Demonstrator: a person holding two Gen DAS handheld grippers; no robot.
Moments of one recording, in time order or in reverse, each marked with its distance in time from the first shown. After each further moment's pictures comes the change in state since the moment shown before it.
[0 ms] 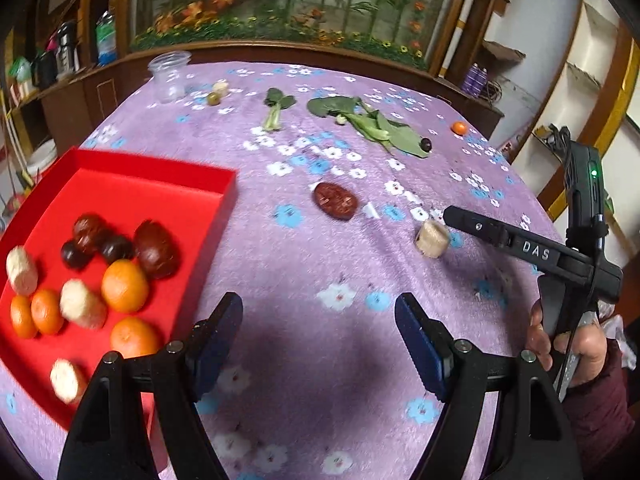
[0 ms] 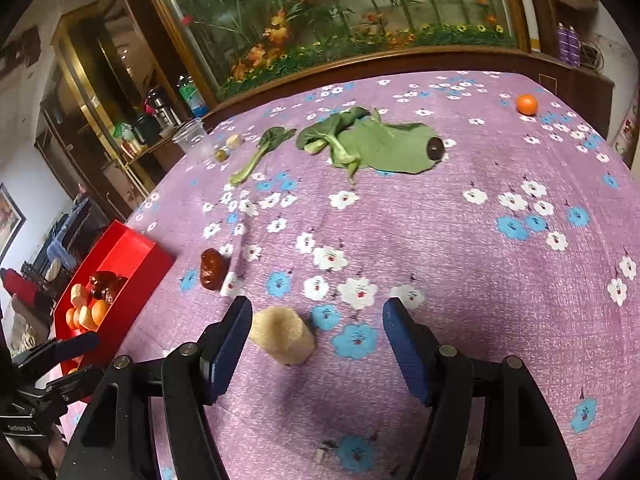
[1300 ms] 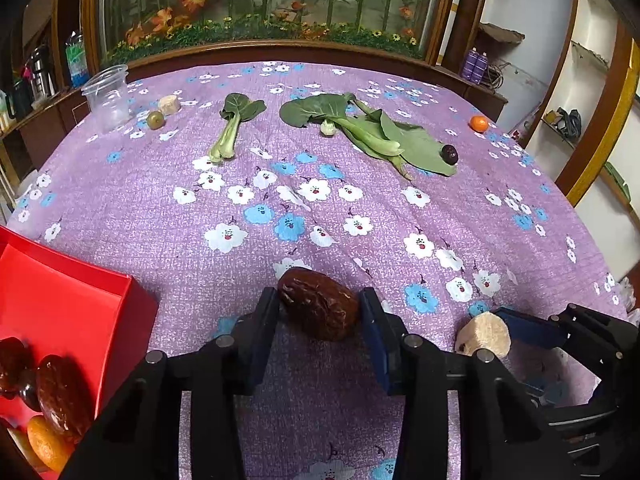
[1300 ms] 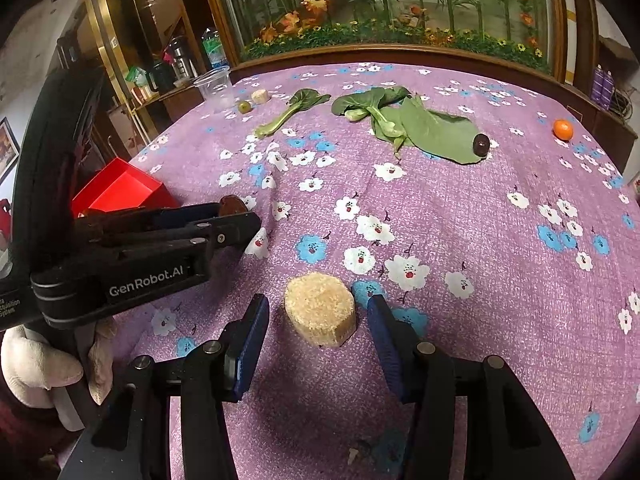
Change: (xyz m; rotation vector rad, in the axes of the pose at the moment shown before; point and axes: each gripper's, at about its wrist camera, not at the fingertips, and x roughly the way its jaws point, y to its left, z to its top) left arm 0.108 -0.014 0.063 0.072 0.008 0.026; right arm 0.023 0.034 -0.015 -0.182 0.090 -0.027
